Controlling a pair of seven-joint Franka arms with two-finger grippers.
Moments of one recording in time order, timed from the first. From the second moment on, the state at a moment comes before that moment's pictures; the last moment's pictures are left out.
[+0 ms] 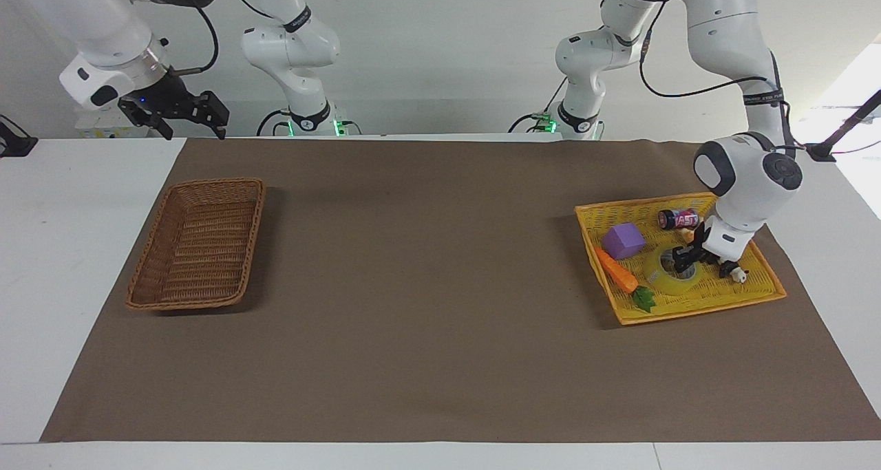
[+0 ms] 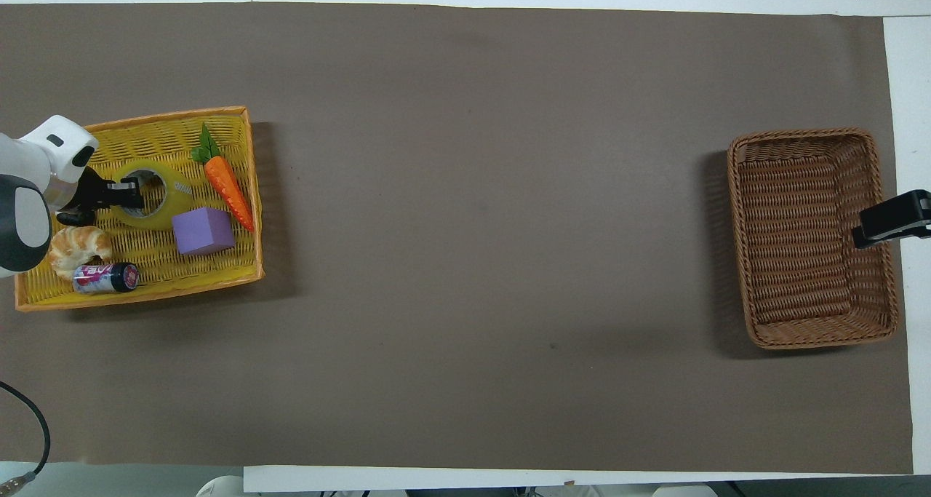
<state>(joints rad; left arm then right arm) 0.15 0.25 -0.04 -2.10 0.00 2.36 0.03 0.04 -0.07 -0.13 -1.62 -0.03 1.35 -0.09</state>
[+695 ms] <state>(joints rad) 0.04 0.22 -0.07 -1.64 -0.12 1.88 -0.09 0.04 -0.07 -0.13 -1.62 -0.03 1.35 -0.09</state>
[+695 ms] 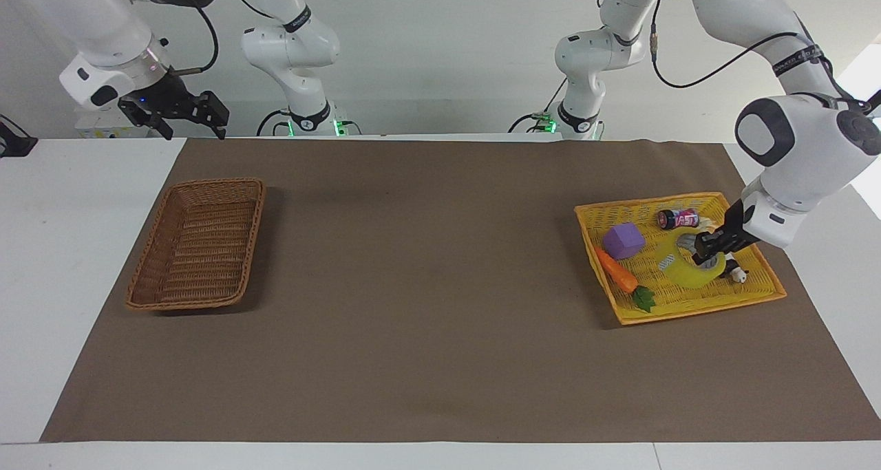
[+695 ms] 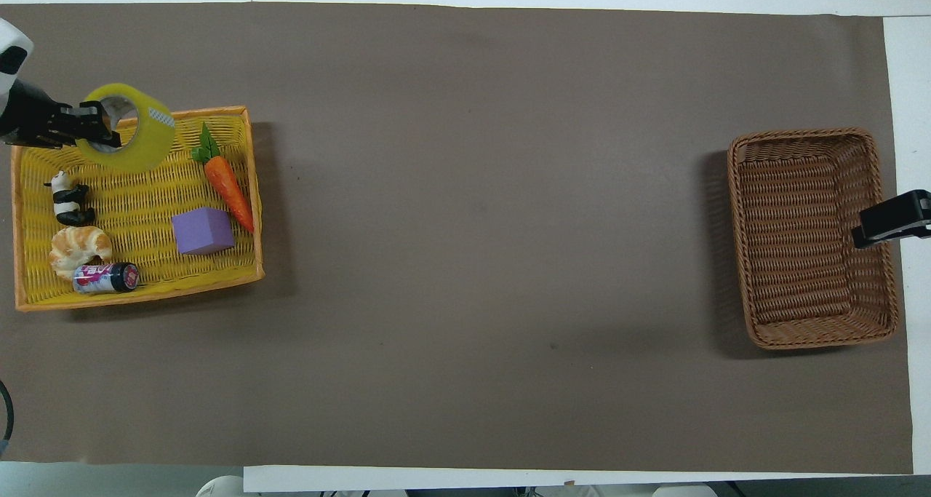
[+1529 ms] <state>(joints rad) -0.32 0.22 -0.07 -1.60 -0.22 1.91 -0.46 0.04 -0.07 -0.13 -1.62 -0.03 1.35 -0.09</state>
